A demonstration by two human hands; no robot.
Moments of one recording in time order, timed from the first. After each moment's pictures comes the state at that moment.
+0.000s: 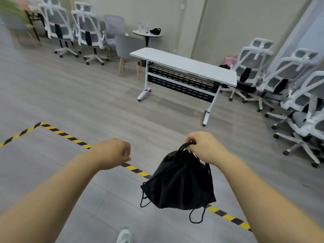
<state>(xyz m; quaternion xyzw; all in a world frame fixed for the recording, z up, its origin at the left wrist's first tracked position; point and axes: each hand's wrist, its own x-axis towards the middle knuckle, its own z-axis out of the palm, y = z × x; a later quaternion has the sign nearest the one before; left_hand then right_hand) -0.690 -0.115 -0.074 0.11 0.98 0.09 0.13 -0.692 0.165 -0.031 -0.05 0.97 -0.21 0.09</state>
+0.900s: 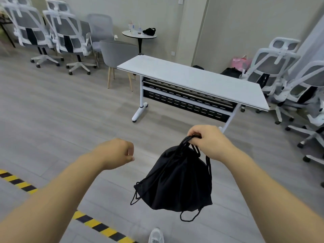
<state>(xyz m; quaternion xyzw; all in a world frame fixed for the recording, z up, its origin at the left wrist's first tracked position) -1.271 -0.136 -0.092 0.13 0.97 0.10 0.16 -1.257 0.143 -0.041 -0.05 0.96 -0.28 0.05</state>
